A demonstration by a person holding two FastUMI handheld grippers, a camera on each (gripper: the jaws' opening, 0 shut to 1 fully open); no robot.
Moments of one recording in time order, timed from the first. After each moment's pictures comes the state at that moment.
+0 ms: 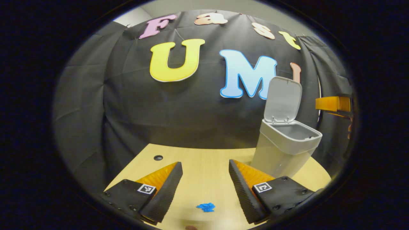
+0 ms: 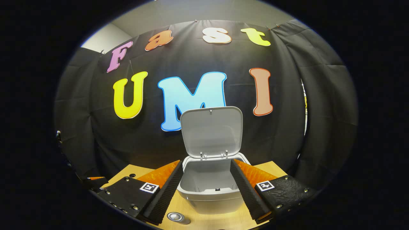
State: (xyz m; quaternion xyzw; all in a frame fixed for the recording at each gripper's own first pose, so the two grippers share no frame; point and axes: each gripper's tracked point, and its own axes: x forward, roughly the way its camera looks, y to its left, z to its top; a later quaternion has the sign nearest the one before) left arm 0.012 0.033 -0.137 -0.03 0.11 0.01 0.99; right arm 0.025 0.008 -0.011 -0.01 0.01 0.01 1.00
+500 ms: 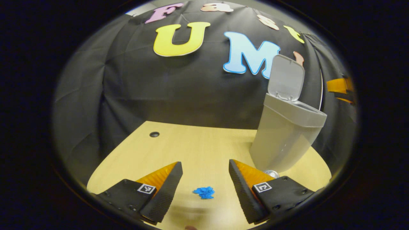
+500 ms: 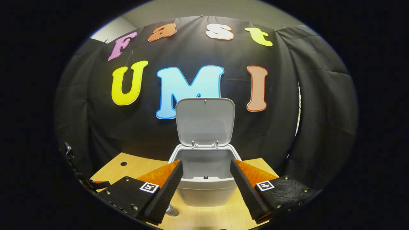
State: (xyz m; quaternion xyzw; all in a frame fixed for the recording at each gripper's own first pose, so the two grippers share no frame) left arm 0.001 0.034 -0.232 -0.05 0.18 0.01 0.98; right arm 0.000 -0.010 -0.034 -0.04 0.05 -0.02 1.00
